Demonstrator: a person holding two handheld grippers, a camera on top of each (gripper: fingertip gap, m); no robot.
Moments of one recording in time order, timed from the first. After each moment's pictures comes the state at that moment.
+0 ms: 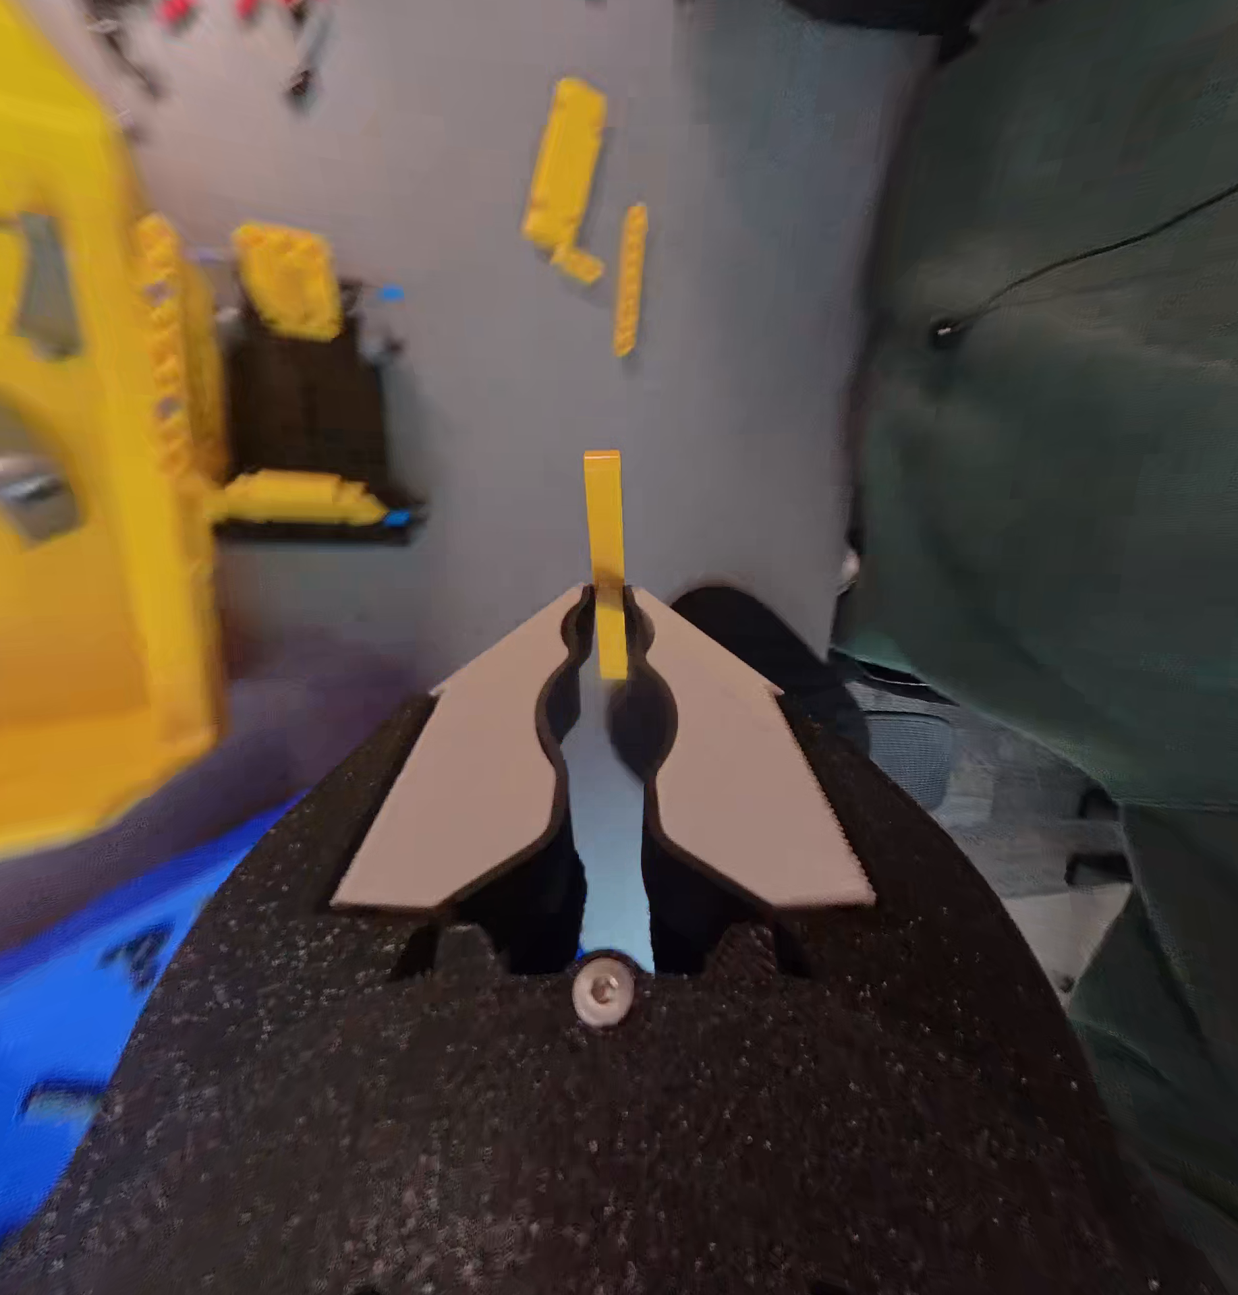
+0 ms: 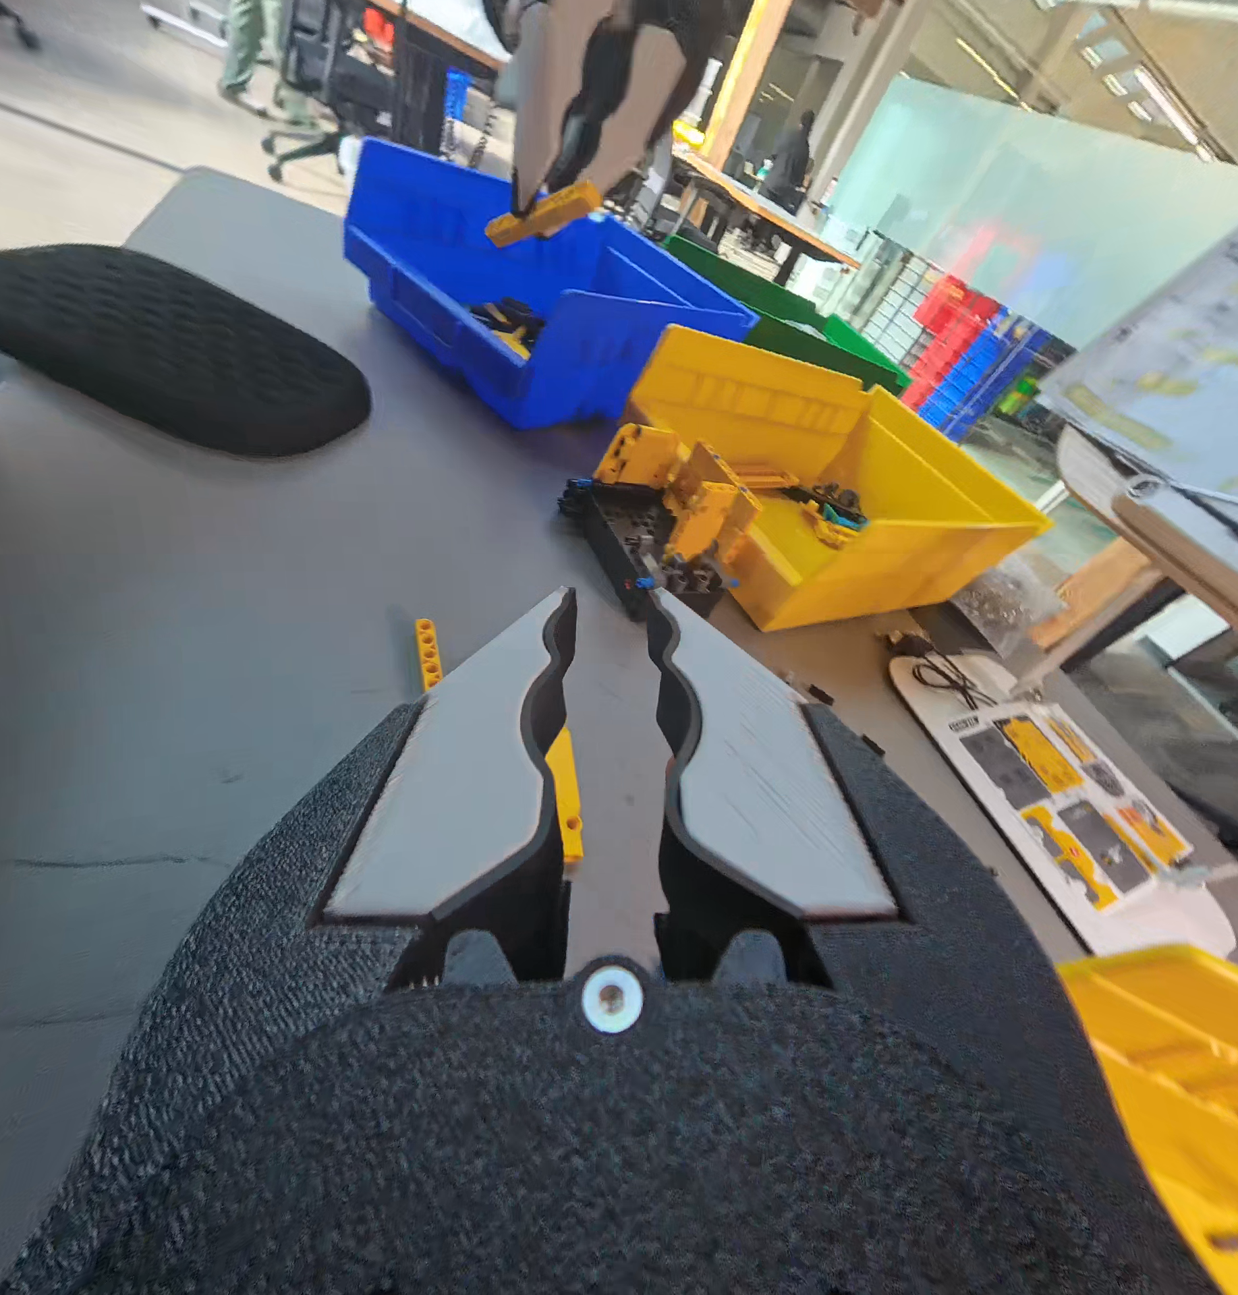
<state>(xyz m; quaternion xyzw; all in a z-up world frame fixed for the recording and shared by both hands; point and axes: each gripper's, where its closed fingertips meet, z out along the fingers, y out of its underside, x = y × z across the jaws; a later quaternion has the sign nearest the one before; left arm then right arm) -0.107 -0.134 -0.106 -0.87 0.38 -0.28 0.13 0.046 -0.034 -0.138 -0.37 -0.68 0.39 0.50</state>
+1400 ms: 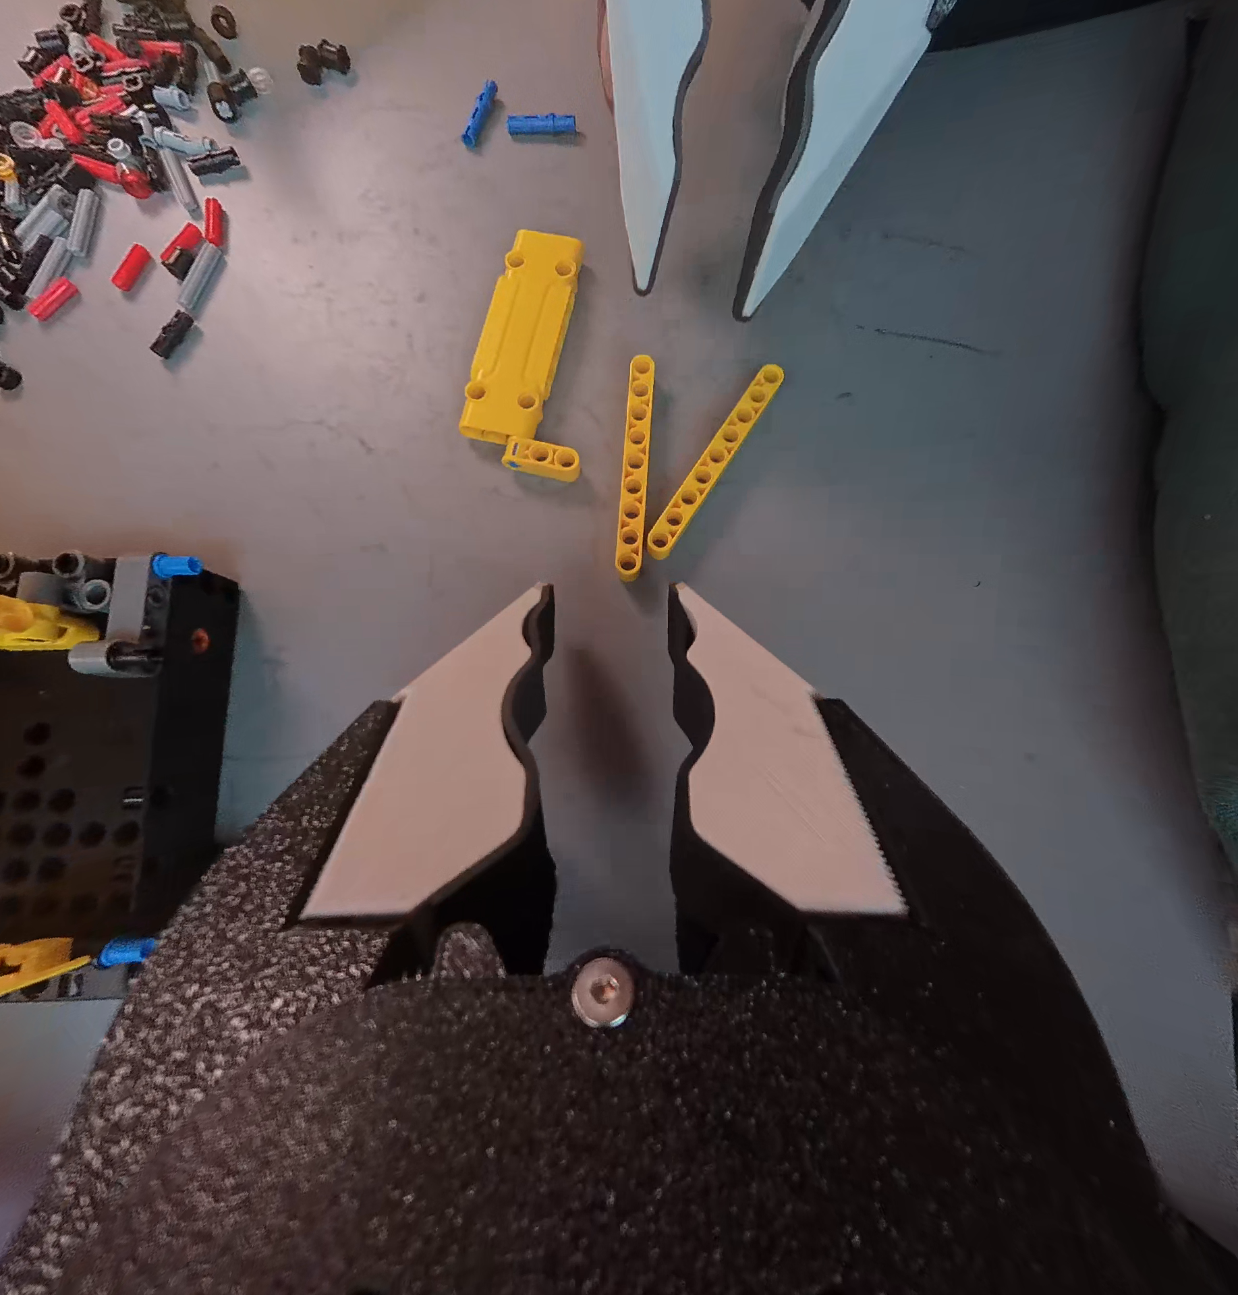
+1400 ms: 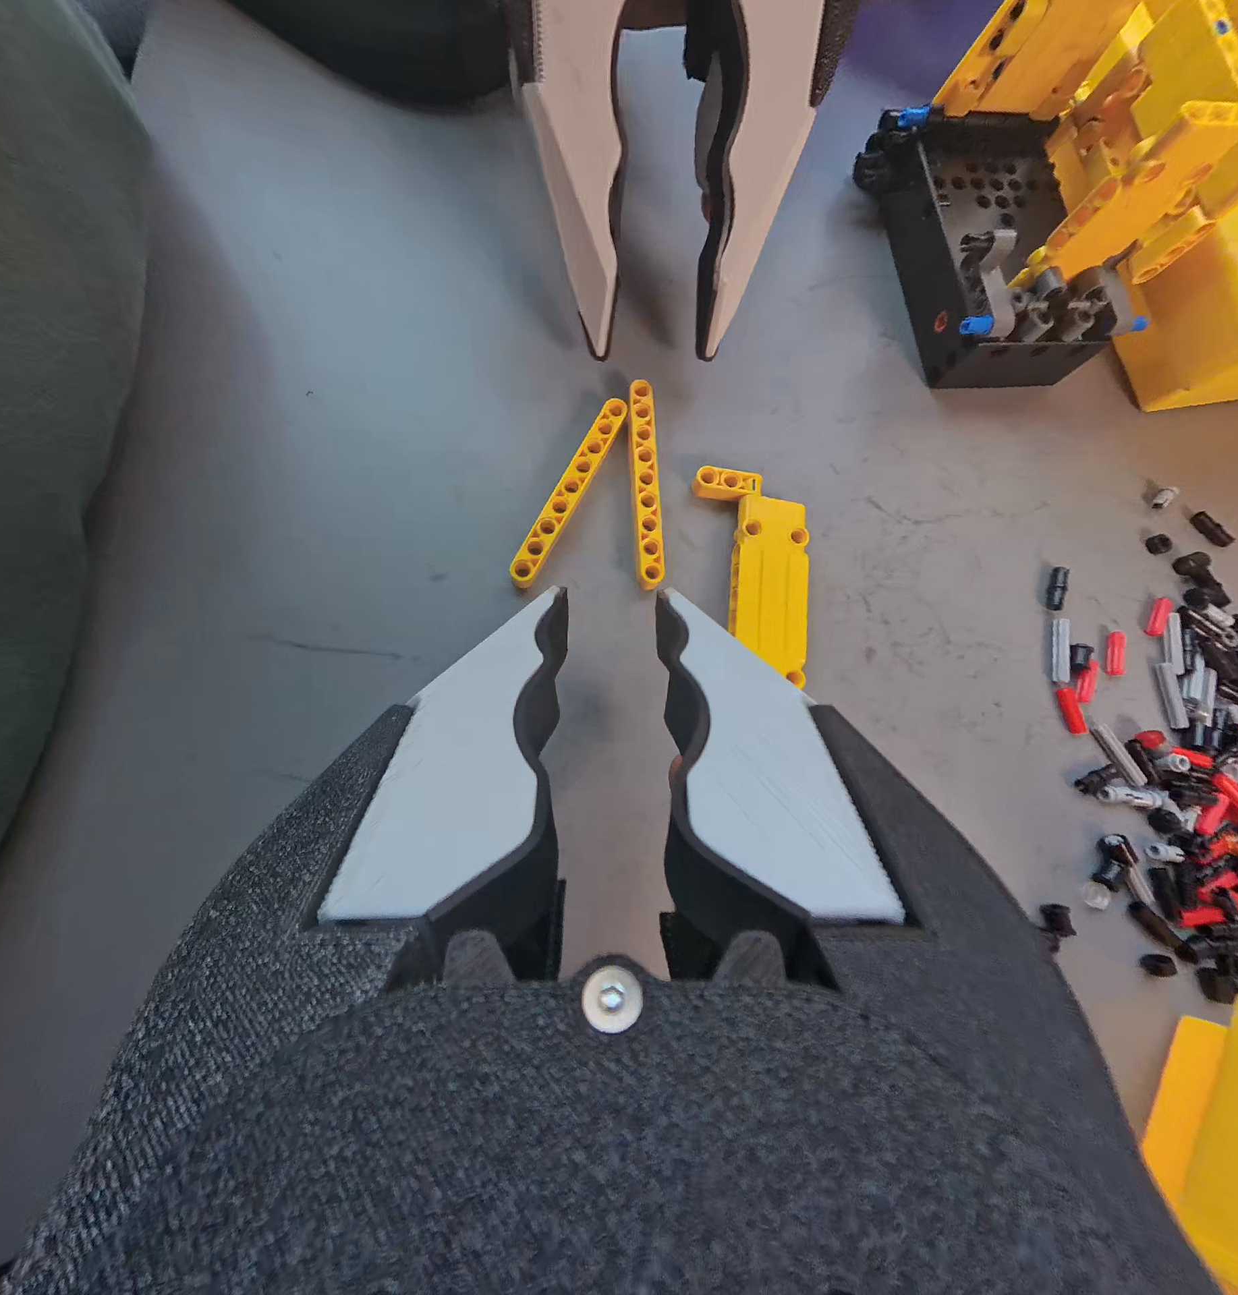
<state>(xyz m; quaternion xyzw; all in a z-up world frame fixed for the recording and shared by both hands) 0.002 -0.100 -0.234 -0.84 0.40 -0.16 0.33 0.076 -0.069 -0.222 -0.42 -0.82 0.30 0.25</state>
